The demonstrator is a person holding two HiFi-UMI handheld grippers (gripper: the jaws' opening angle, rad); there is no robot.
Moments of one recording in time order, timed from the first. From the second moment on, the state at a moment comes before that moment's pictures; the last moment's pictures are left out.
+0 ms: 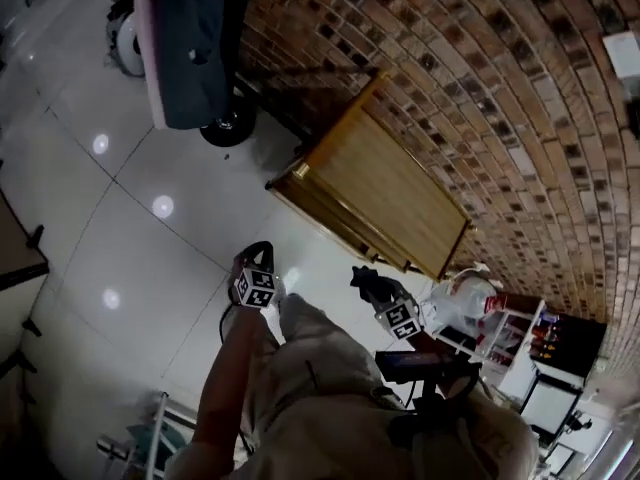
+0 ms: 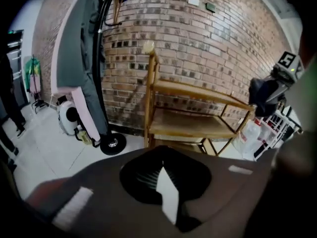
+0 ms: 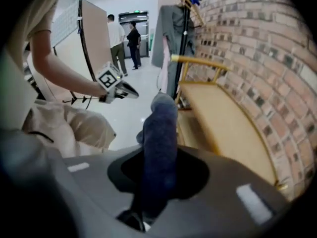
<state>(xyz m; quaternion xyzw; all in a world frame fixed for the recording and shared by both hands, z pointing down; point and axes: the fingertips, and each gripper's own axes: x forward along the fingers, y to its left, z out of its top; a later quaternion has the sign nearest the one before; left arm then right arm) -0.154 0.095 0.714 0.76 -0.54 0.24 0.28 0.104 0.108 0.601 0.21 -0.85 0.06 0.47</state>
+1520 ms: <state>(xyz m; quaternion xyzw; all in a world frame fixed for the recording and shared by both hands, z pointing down) -0.025 0.000 0.141 0.92 -0.36 0.13 0.11 0.206 0.045 0.113 0.53 -0.84 0.11 0.11</state>
